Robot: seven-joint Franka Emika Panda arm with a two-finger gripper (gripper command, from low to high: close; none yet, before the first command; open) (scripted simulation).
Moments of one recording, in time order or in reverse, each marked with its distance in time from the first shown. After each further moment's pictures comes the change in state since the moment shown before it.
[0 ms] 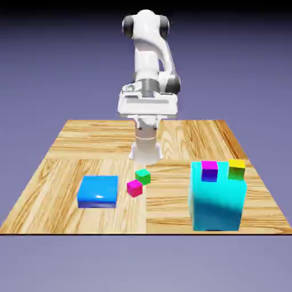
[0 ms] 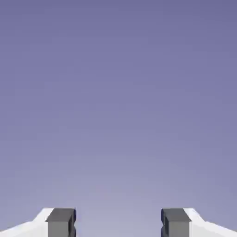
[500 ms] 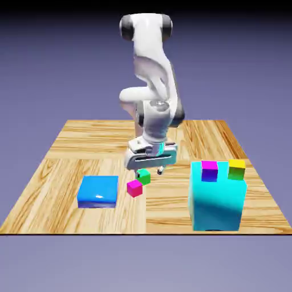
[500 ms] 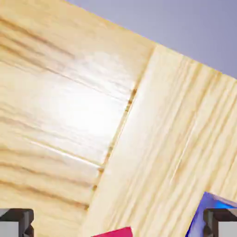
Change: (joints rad) arm 0.141 0.544 -0.096 0.201 -0.239 -0.632 -0.137
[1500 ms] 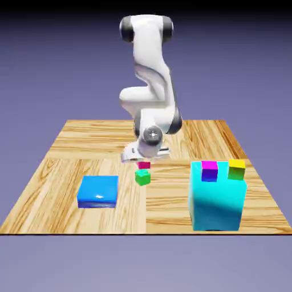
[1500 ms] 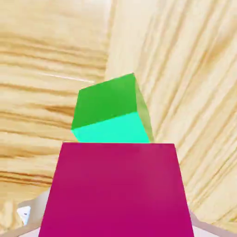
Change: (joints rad) arm -0.124 -0.029 0.092 -0.122 0.151 -0.382 0.123
